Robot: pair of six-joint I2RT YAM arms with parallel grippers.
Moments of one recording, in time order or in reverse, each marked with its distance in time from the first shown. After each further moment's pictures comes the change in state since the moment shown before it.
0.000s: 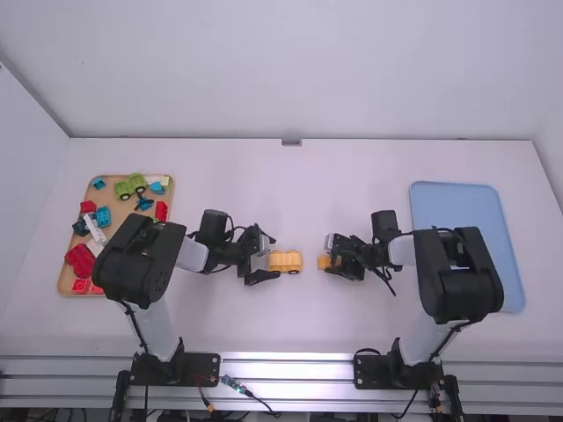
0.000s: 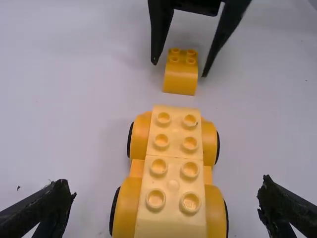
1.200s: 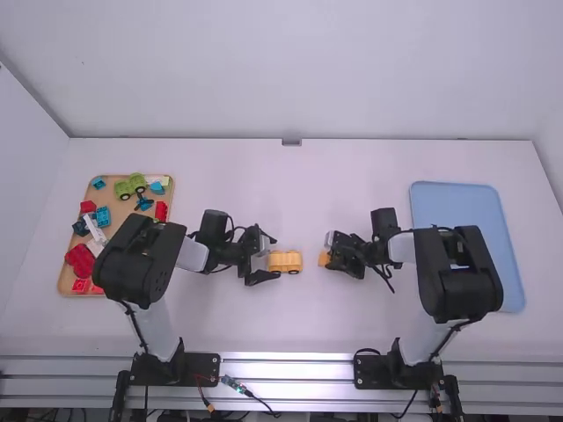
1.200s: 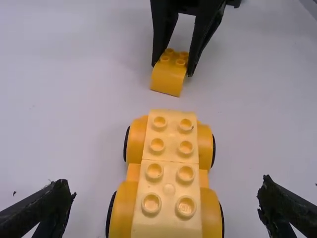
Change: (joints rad) left arm -0.003 0.001 0.000 0.003 0.010 0.002; right arm 0.008 0.005 0.029 -0.054 0.005 0.030
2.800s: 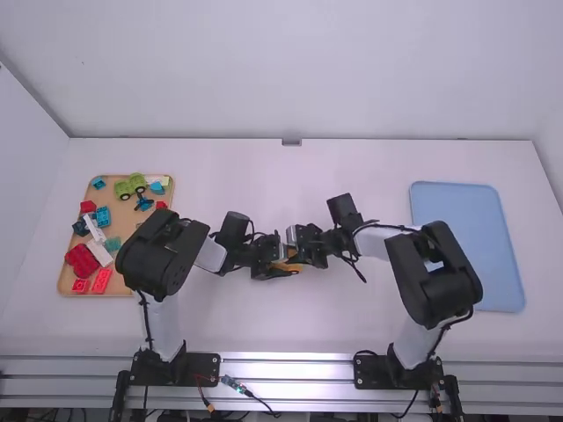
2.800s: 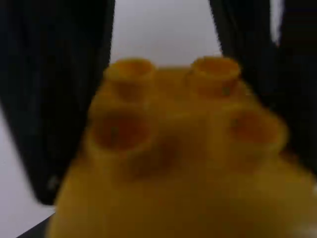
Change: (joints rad) left arm -0.133 0.098 0.059 0.054 -0.150 0.036; right arm 0.287 0.022 0.146 0.091 -0.193 0.108
